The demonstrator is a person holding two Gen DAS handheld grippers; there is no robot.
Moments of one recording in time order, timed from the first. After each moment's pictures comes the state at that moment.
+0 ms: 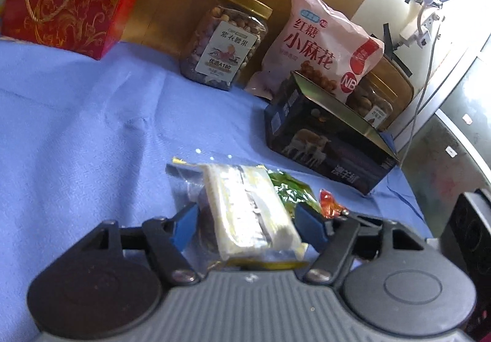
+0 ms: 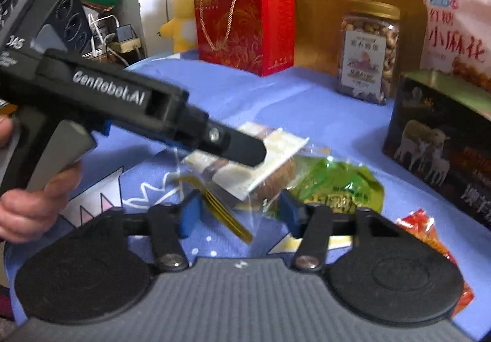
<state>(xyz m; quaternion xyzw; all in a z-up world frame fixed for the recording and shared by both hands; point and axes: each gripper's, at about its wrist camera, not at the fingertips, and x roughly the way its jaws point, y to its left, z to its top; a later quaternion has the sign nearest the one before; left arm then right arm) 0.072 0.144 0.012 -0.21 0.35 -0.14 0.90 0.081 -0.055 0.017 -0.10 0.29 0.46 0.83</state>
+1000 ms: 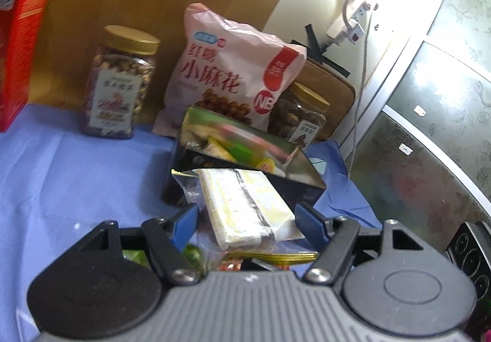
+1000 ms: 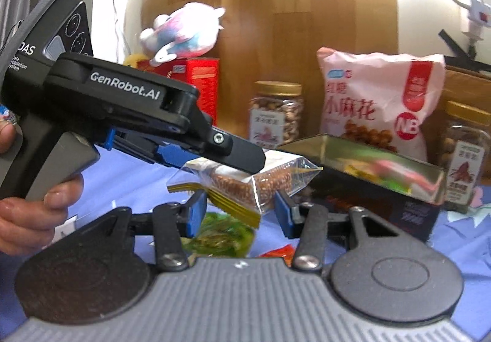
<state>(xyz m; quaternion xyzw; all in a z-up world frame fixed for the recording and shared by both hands) 0.109 0.058 0.068 -0.18 0.30 -0.23 0.91 0.077 -0.140 0.050 -0.05 0.17 0.36 0.92</state>
